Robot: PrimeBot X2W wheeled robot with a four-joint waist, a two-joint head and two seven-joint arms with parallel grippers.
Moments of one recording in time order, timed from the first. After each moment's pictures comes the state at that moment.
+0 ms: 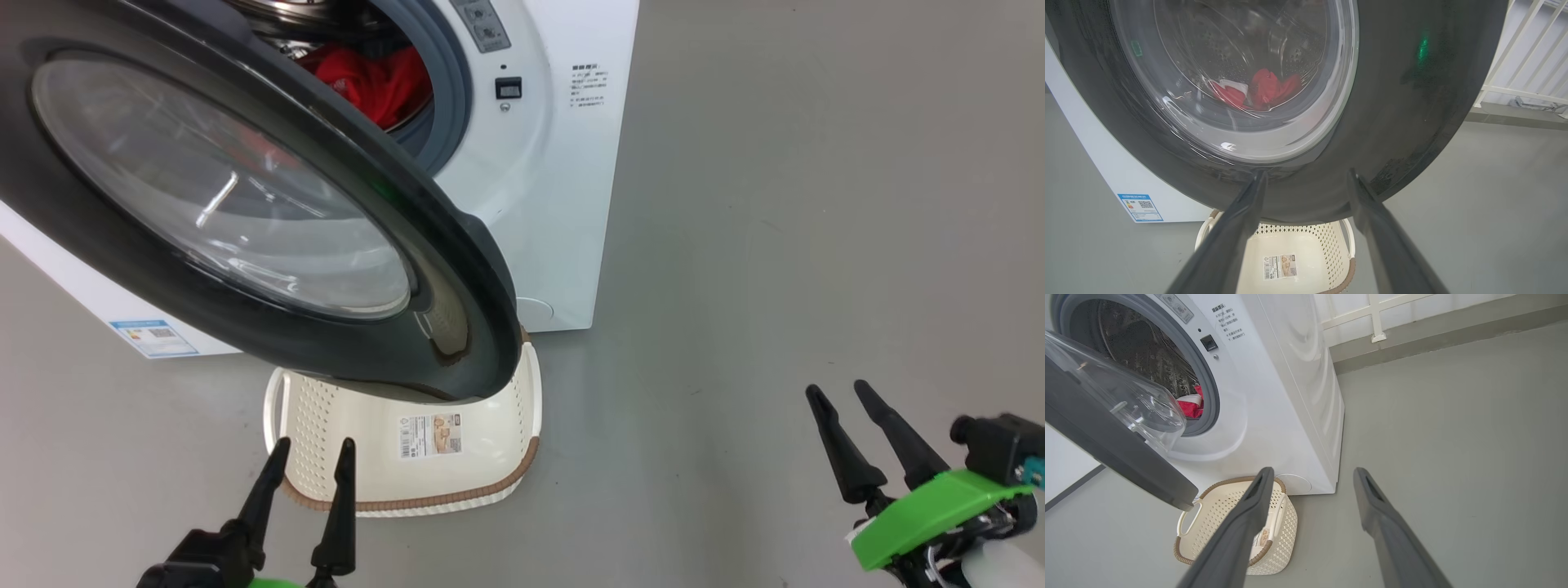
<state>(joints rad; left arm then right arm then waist) -0.04 0.04 -0.07 0.21 -0.24 -0.07 -0.25 -0.17 -0.39 0.34 0.38 0.88 0.12 -0.25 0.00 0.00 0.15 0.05</state>
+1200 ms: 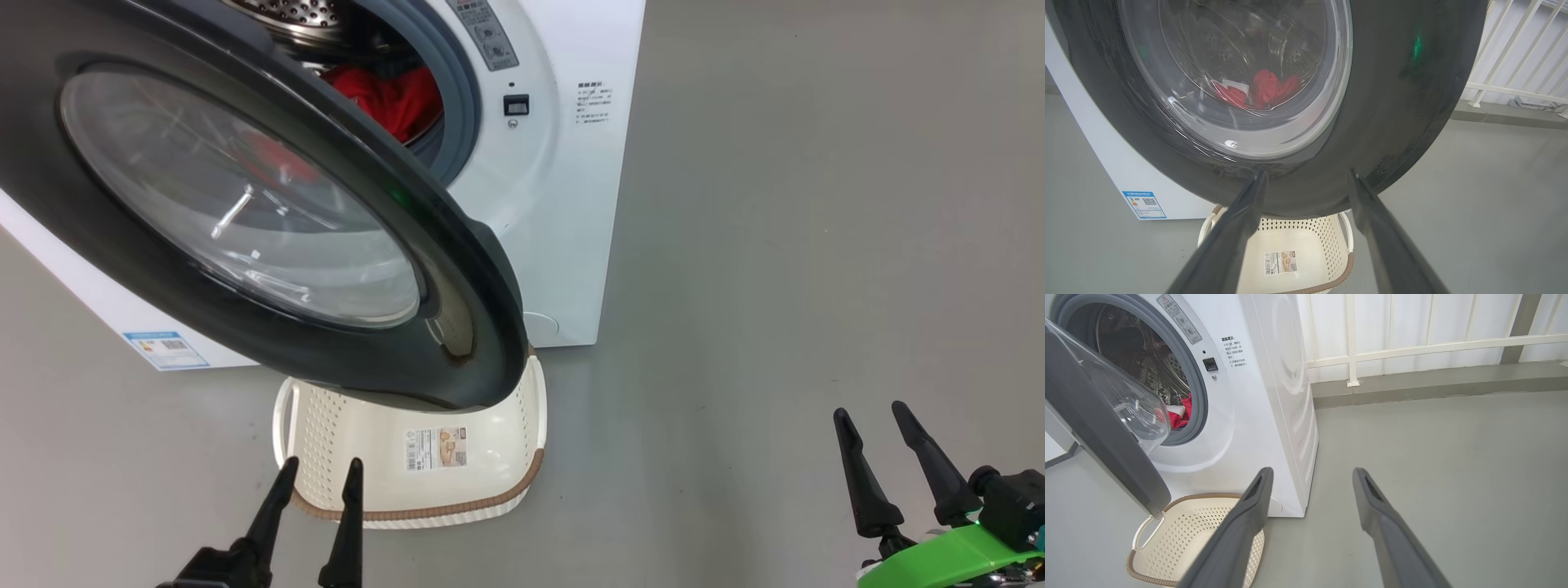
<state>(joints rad) 0.00 0.04 -0.08 0.20 -0.23 -0.07 -0.25 0.04 -0.19 0.01 0.21 0.44 0.12 -0.26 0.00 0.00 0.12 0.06</state>
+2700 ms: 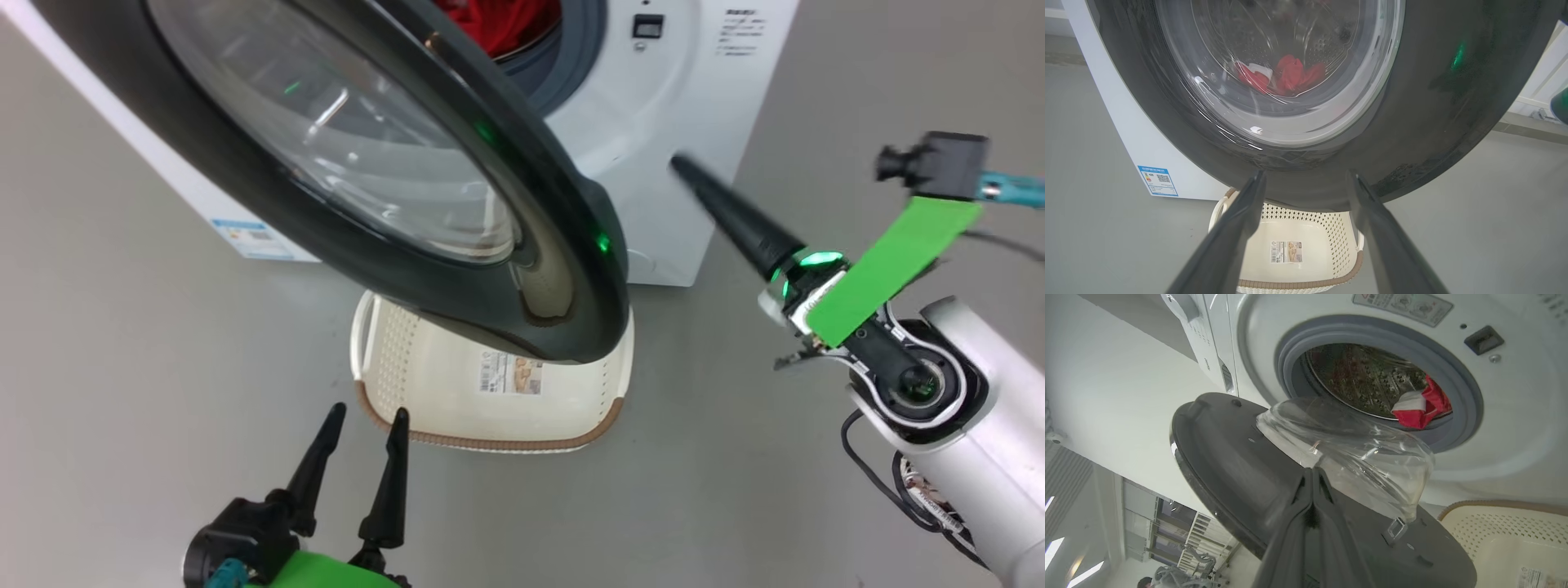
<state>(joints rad) -0.10 0.04 -0.18 0.19 -0.31 -0.06 -0.25 -0.66 -0.41 0.57 0.11 1.64 0.12 0.04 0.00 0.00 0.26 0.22</state>
